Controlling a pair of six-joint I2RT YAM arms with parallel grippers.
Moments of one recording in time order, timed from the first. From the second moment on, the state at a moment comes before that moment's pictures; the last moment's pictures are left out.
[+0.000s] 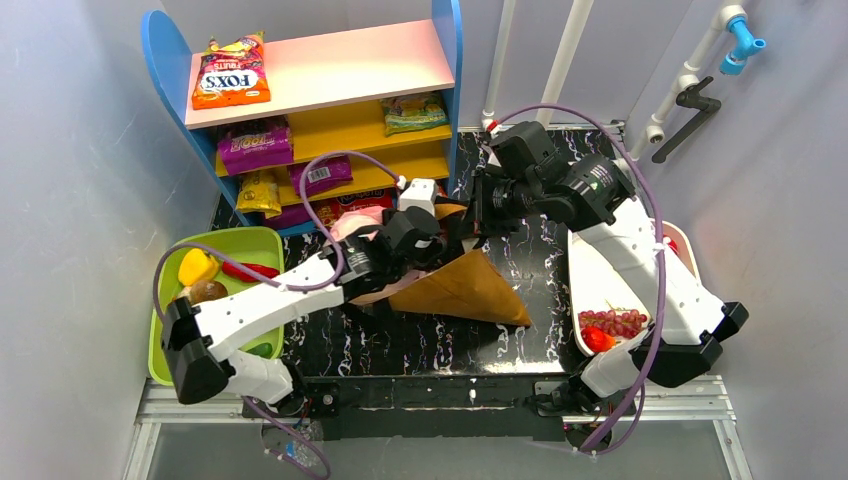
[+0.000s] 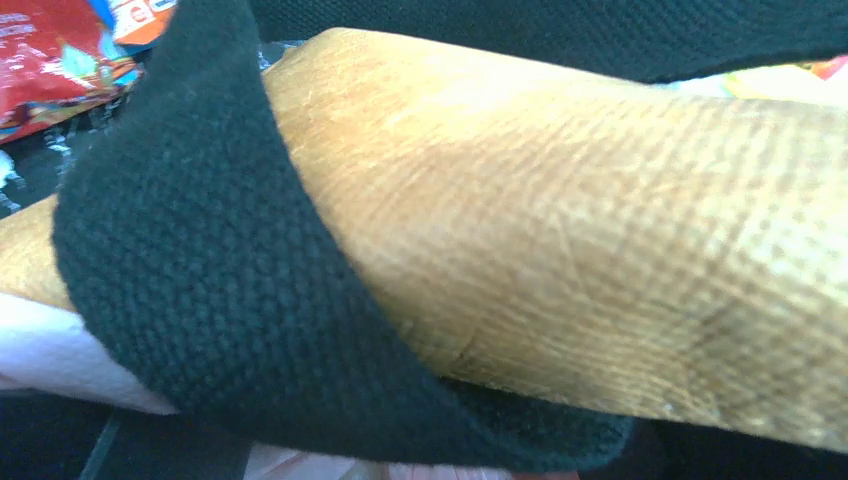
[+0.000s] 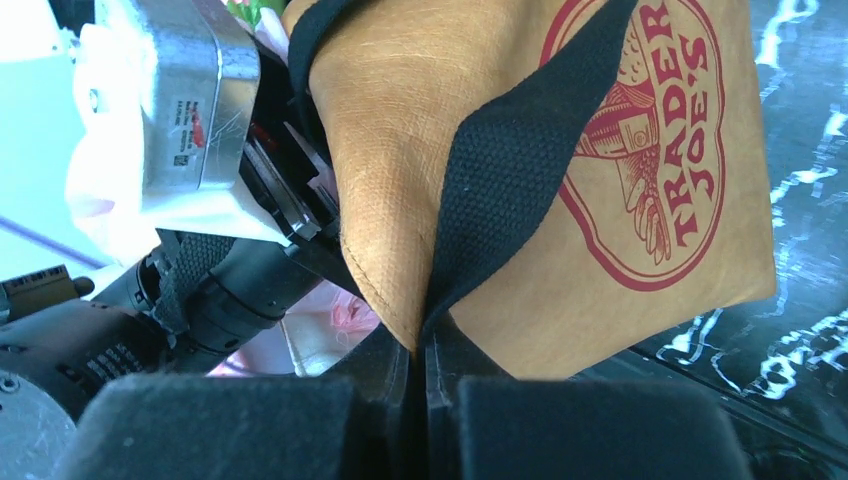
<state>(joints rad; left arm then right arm) -1.04 1.36 1.21 -0.48 -0.42 -0.63 0.80 1.46 1.91 -1.29 -0.10 0.69</state>
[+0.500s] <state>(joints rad) -1.05 0.91 1.37 -0.81 -0.41 -0.57 0.80 1.49 1.93 -1.24 -0.18 0.73</state>
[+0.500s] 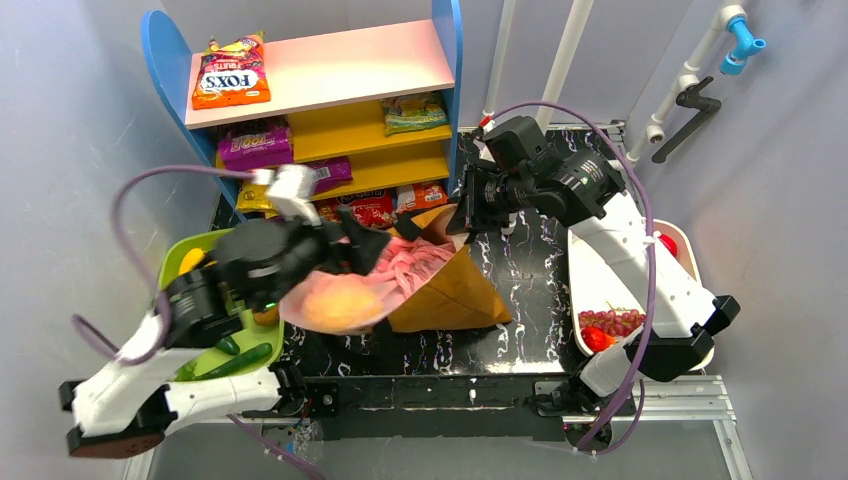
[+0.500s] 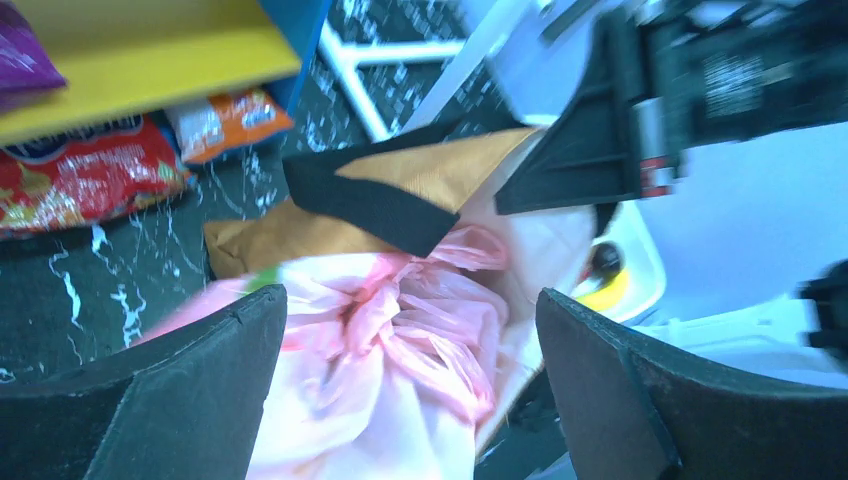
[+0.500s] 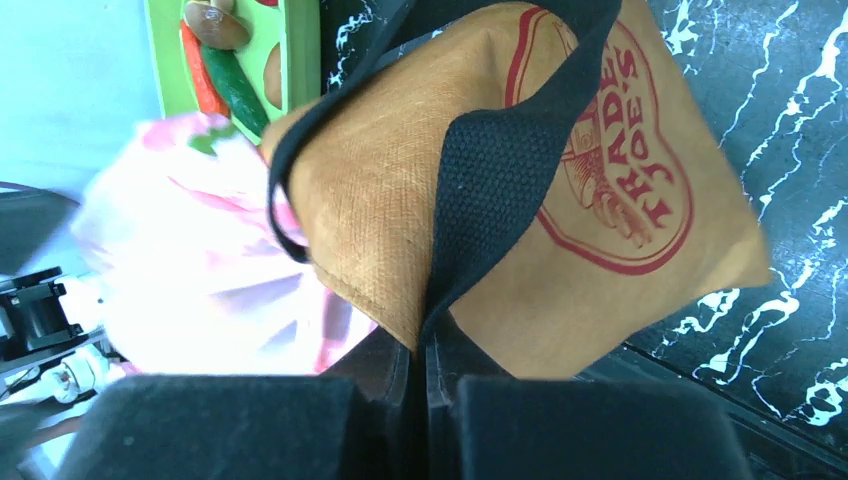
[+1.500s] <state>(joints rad) -1.06 0.62 0.87 -0.80 0.04 -0.84 0.79 1.58 2.04 -1.36 -0.06 0.71</state>
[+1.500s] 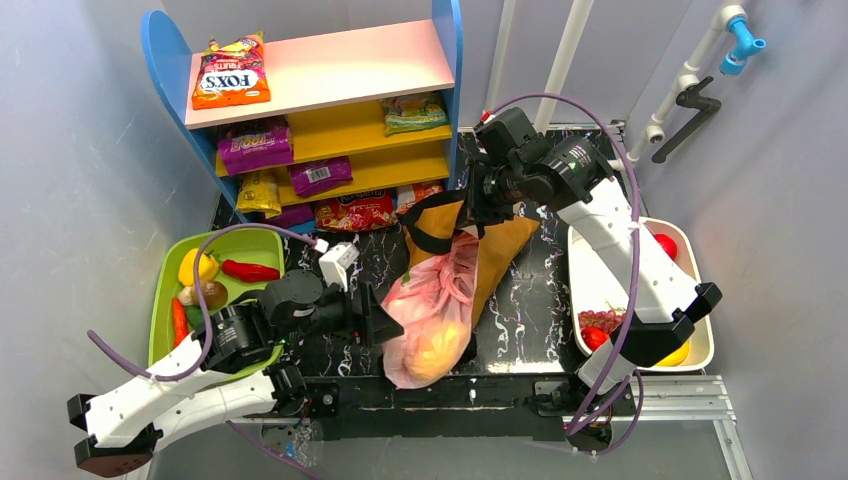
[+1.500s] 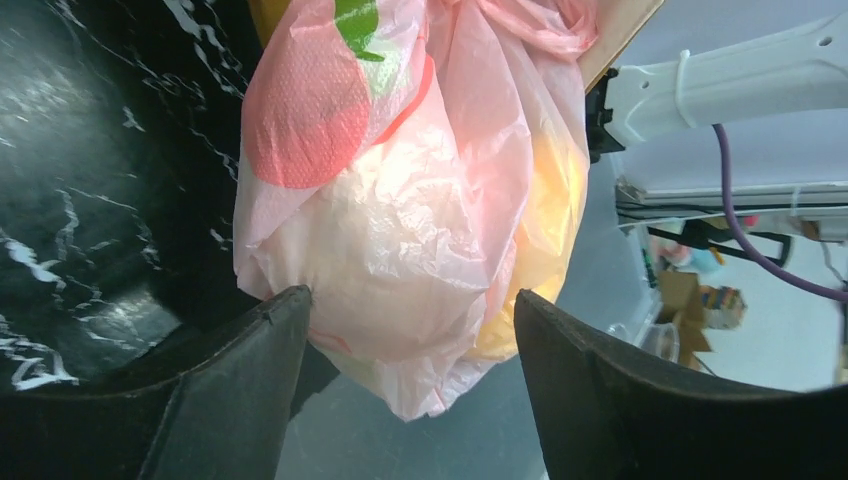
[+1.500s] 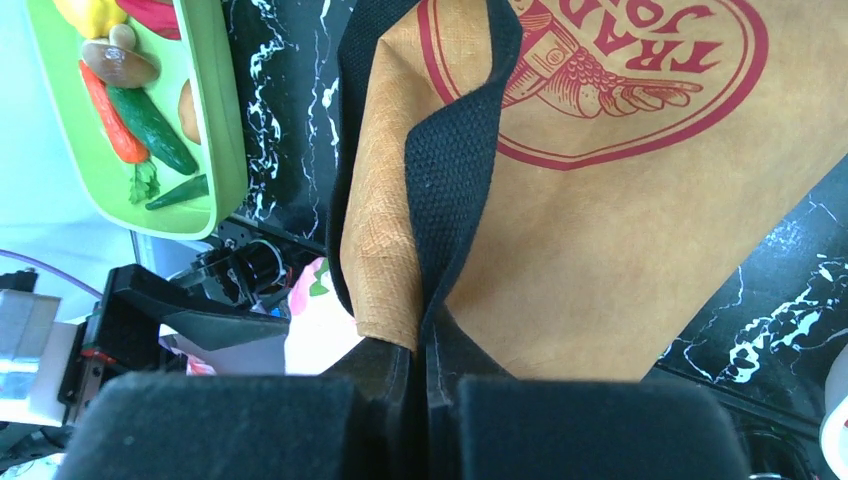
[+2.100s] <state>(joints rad) -1.06 0.64 0.67 -0.71 0.19 -0.94 0.79 1.59 2.05 -1.39 -0.06 0.71</state>
